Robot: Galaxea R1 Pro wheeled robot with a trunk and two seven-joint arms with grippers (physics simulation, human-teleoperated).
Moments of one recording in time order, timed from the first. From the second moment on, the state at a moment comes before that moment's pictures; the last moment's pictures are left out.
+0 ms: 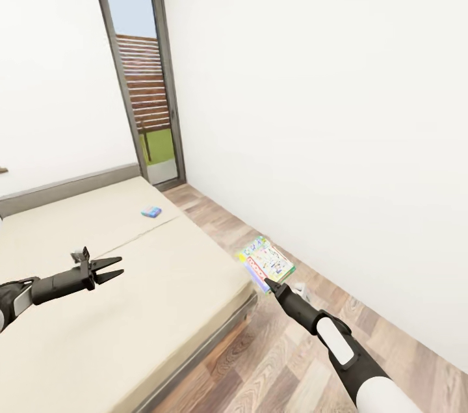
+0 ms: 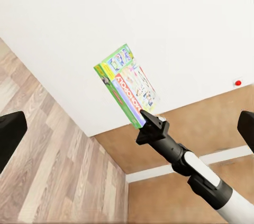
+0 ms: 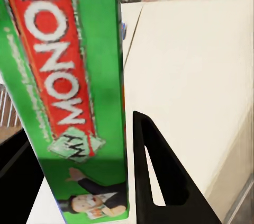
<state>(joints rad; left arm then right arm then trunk) -1.00 0.51 0.07 -0.01 0.18 0.53 -1.56 -0.55 -0.01 0.06 -0.63 -0.94 0.34 0.44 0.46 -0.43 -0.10</state>
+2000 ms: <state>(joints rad) -1.00 0.51 0.07 -0.01 0.18 0.53 -1.56 -0.55 -0.01 0.06 -0.63 -0.94 0.34 0.44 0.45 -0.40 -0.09</state>
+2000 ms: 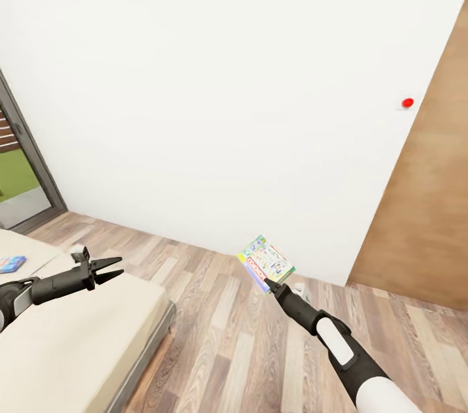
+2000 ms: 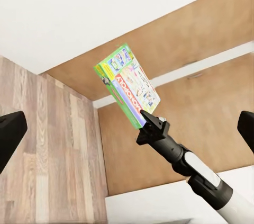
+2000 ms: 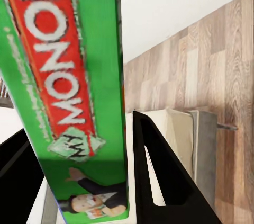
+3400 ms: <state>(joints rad) -1.01 0.50 0.07 -0.03 0.18 0.54 -1.46 -0.55 -0.01 0.06 -0.63 -0.94 0.34 0.44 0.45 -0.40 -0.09</state>
